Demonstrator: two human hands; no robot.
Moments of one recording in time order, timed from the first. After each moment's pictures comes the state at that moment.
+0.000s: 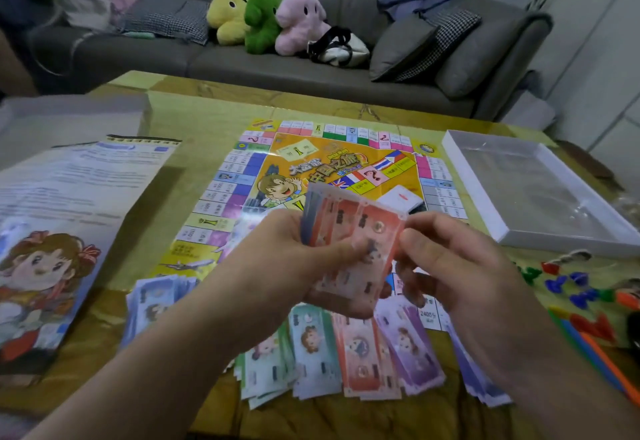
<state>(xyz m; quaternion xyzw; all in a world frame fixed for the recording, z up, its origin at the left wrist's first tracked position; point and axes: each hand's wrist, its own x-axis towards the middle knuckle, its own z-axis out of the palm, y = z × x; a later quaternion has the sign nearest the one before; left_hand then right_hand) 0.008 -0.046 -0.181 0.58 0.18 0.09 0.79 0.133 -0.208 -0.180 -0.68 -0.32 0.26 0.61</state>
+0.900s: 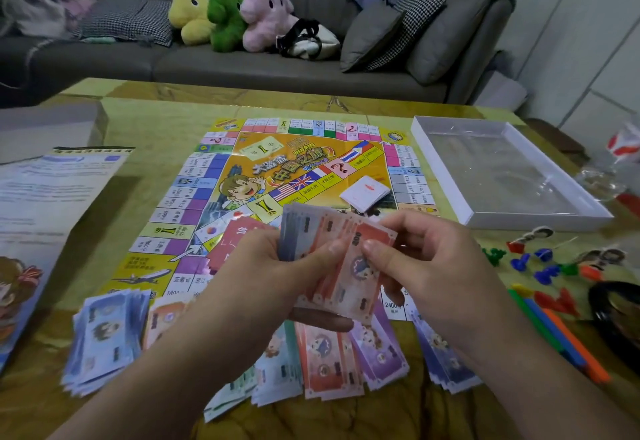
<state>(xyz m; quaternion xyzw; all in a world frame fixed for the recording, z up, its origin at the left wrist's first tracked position) 0.030 -0.078 -0.192 0.61 0.24 0.09 0.75 0.157 -0.228 -0.188 -0.75 -0.31 0.20 0.55</state>
